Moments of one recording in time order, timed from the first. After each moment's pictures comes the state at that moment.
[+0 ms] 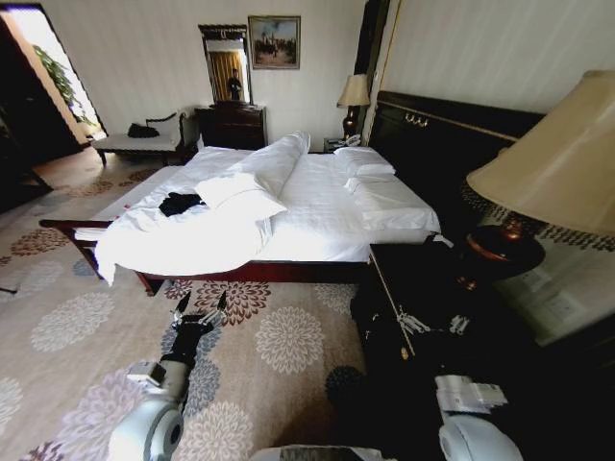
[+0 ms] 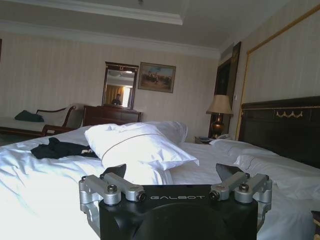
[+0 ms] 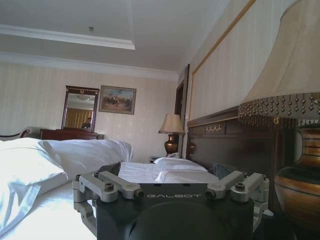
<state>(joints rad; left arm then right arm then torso) 1.70 -1.38 -0.66 -2.30 -0.36 0.05 0.03 -1.78 1.45 0.75 2.29 0.14 0.17 0.01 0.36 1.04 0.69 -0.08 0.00</state>
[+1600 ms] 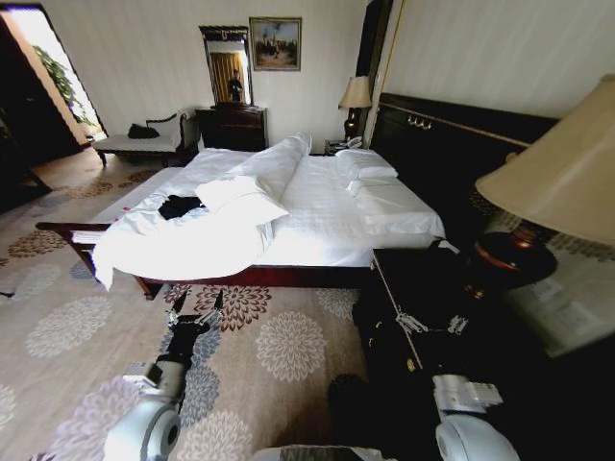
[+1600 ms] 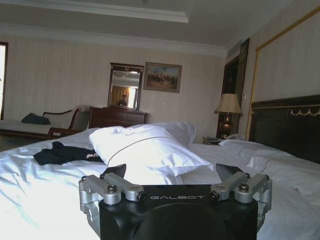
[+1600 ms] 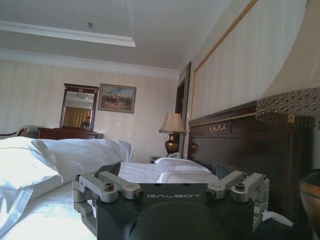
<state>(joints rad) 1.70 -1.38 -0.68 -2.30 -0.35 0.05 0.02 -1.77 1.47 0.74 2.28 0.12 0.17 0.02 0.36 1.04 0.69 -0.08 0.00</state>
